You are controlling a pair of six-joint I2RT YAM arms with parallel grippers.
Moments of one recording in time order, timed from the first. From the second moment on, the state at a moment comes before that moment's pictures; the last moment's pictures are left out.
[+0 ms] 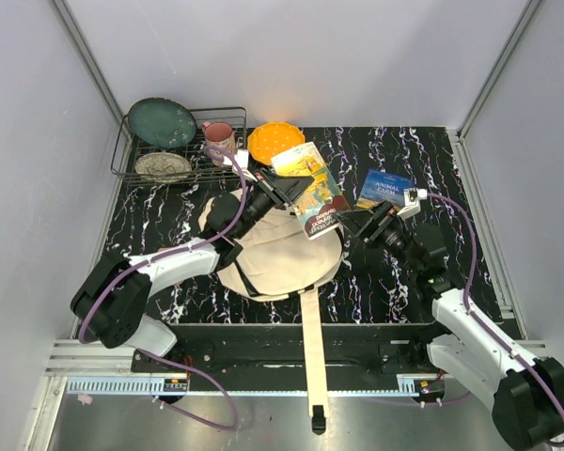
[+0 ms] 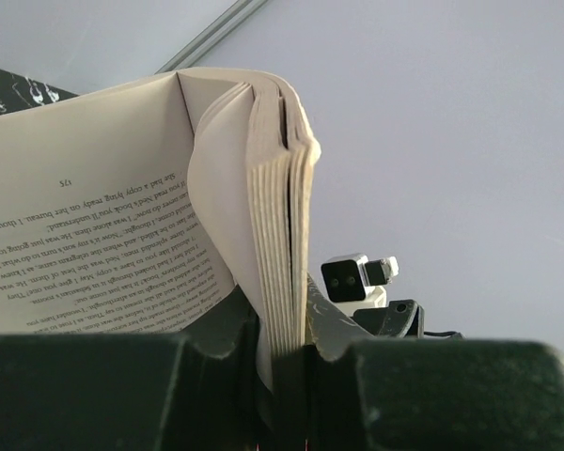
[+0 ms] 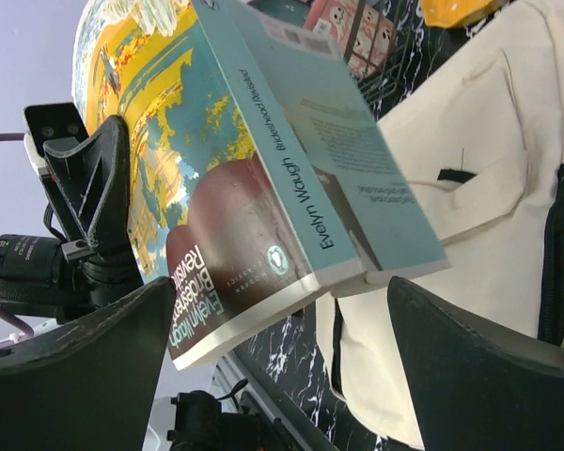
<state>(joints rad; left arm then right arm) -0.69 1.47 0.78 0.96 0.12 -1.03 0.36 0.85 0.40 0.44 -0.33 1.06</state>
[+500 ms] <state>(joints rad) -0.69 1.45 0.77 0.98 0.10 -1.04 0.39 1.01 0.39 0.71 -0.32 1.06</state>
